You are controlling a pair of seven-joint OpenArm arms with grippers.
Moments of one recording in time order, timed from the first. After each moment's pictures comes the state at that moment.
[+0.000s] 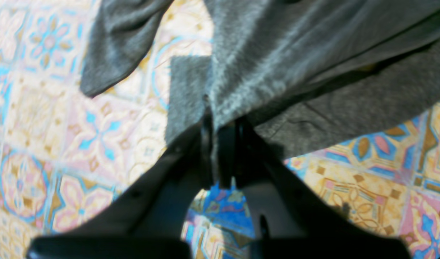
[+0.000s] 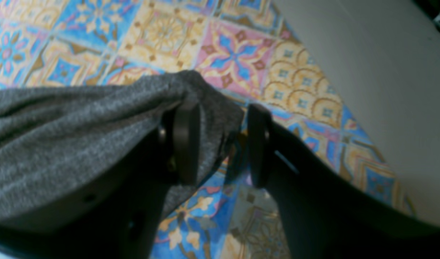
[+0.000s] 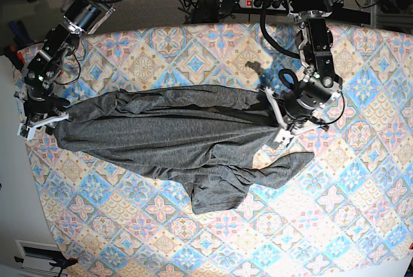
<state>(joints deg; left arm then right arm) 2.9 -1.0 -9.4 107.6 -3.8 -35.6 60.2 3.9 6.0 41.7 89.8 2.3 21.0 -39.1</state>
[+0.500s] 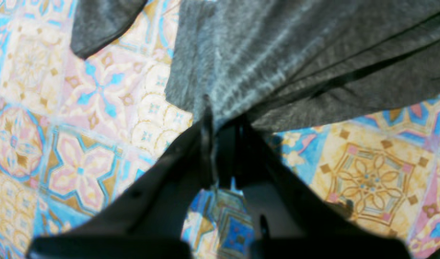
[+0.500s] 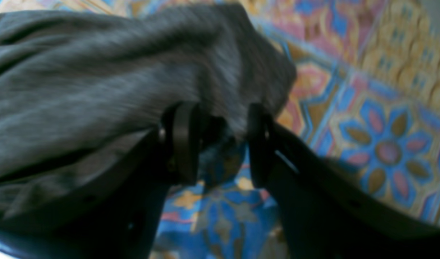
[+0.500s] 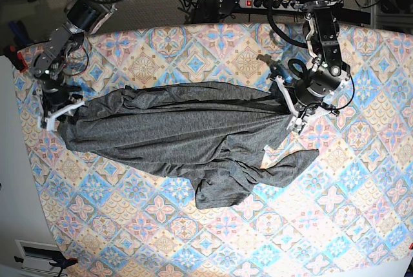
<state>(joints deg) 7.7 -4.3 -12.6 108.2 -3.8 -35.6 59.8 4.5 6.1 45.4 74.5 2.3 34.2 -30.4</state>
